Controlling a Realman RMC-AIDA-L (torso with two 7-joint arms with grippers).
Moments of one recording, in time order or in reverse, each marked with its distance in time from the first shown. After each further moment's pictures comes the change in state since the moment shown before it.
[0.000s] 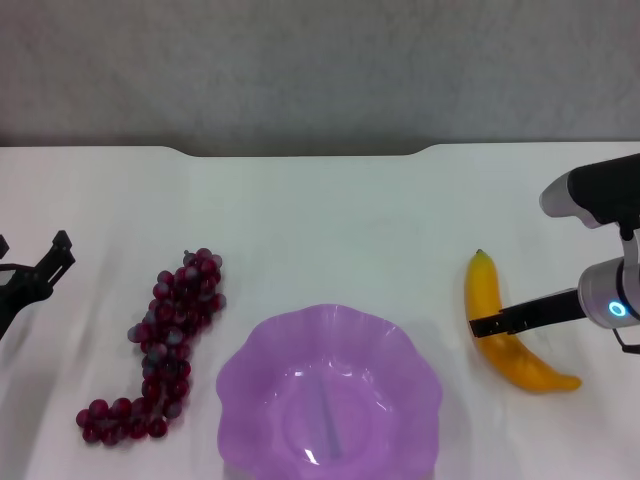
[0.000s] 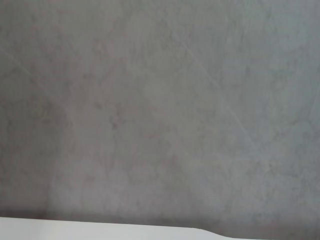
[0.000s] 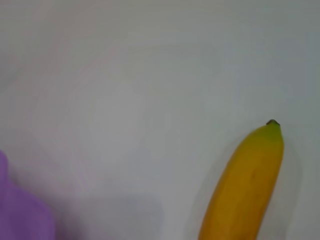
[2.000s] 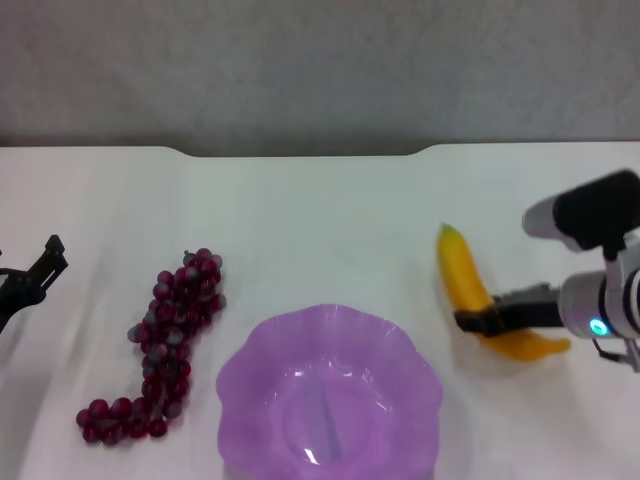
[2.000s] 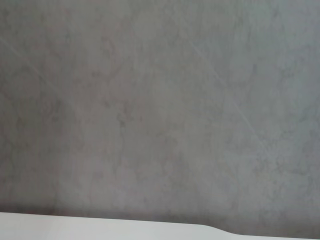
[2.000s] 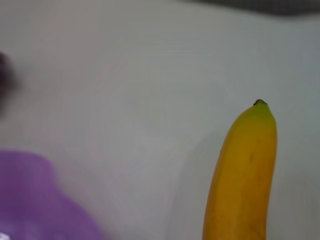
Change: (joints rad) left arm 0.010 0.003 0.000 0.000 -0.006 0.002 0.001; right arm -0.107 0.001 -0.190 0.102 0.177 -0.159 -0.119
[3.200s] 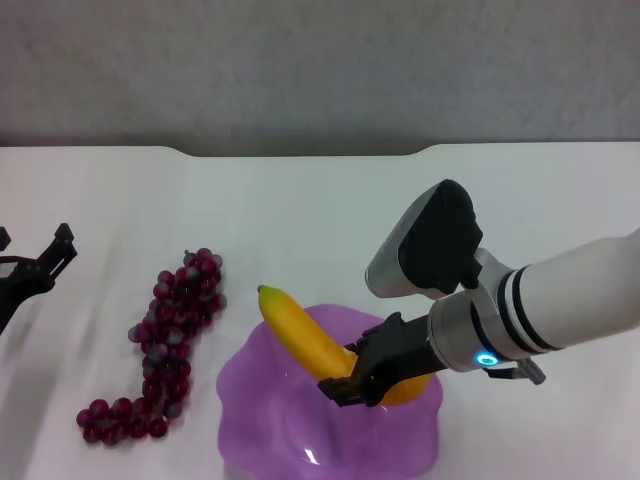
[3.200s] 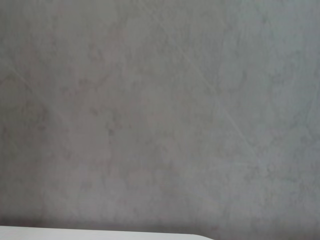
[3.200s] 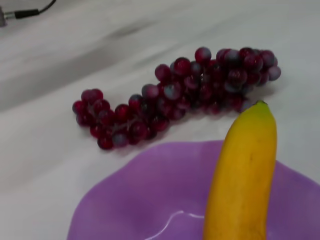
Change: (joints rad) left arm -0.024 0.001 0.000 0.000 0.006 0.000 0.003; right arm 0.082 0.001 -0.328 0.255 0.100 0.209 -0.027
